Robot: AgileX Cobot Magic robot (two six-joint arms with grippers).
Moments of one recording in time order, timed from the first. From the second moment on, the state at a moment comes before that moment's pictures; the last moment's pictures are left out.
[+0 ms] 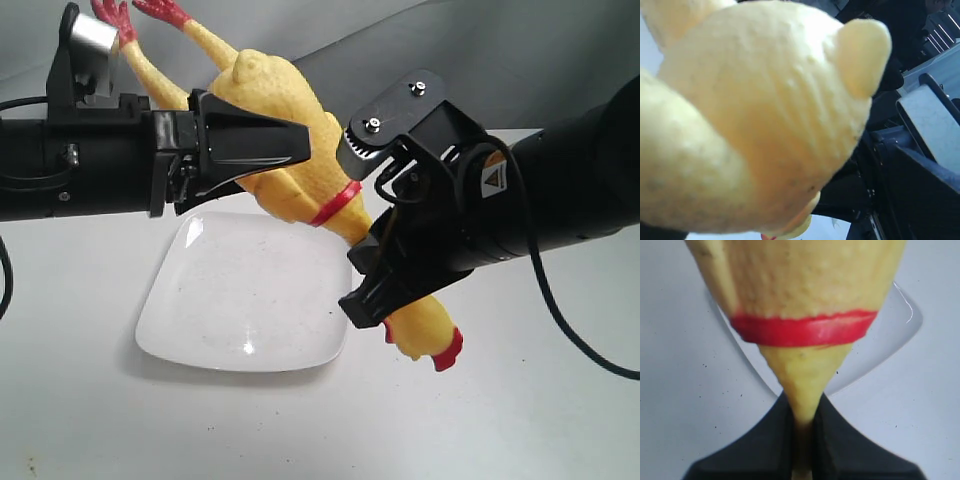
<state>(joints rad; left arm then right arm) -0.17 1.44 -0.81 -1.74 0.90 1.27 0.68 1.38 -0.96 0.23 0.55 -0.36</state>
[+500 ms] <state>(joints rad) -0.17 1.44 -0.81 -1.74 0.90 1.27 0.68 1.38 -0.96 0.23 0.55 -0.36</state>
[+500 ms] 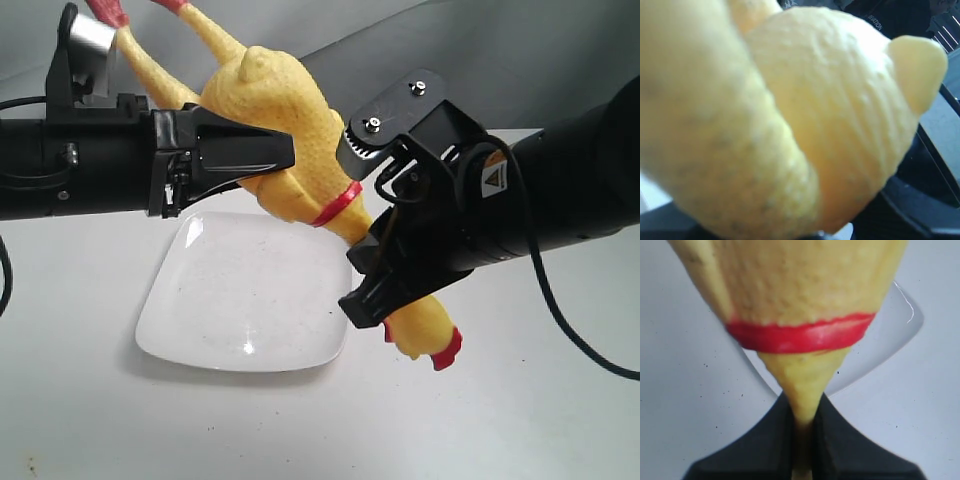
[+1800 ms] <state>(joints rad) -0.17 0.99 -0.81 -1.58 1.20 1.03 0.61 1.49 -1.04 0.24 0.49 -0.38</state>
